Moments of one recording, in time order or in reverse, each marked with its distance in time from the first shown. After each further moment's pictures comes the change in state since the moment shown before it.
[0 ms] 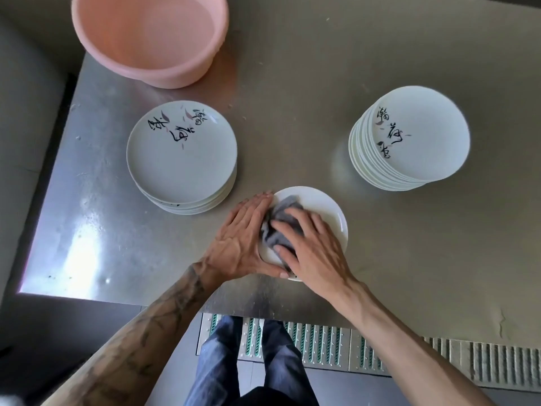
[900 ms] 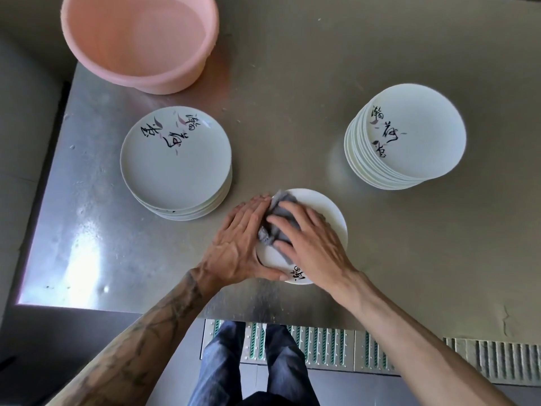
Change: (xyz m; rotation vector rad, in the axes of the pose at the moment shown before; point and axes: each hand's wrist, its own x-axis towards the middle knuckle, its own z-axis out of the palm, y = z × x) left_hand 0.001 0.002 -0.003 0.005 -0.018 0.004; right_hand 0.014 0.010 -0.001 0.006 0.016 -0.051
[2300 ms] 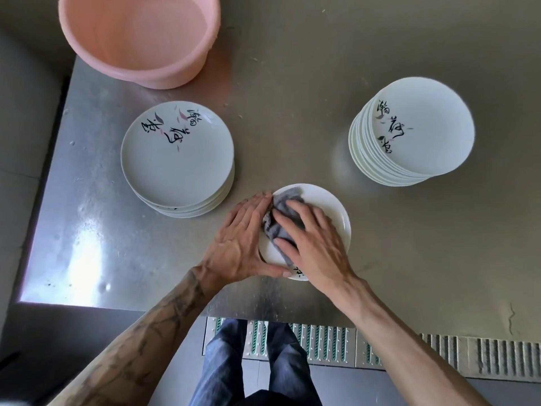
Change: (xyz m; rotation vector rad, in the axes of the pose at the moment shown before) left_hand 0.000 -0.001 0.001 -0.003 -0.013 -0.028; right_hand -0.006 -0.005 0.010 -0.032 0.062 0.101
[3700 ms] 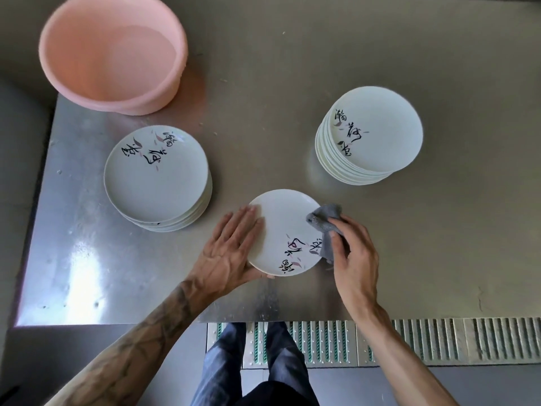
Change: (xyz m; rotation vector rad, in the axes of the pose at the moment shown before) left_hand -0.010 0.016 -0.009 0.260 0.054 0.260; right_hand -0.067 0.036 -0.041 0.537 0.489 0.494
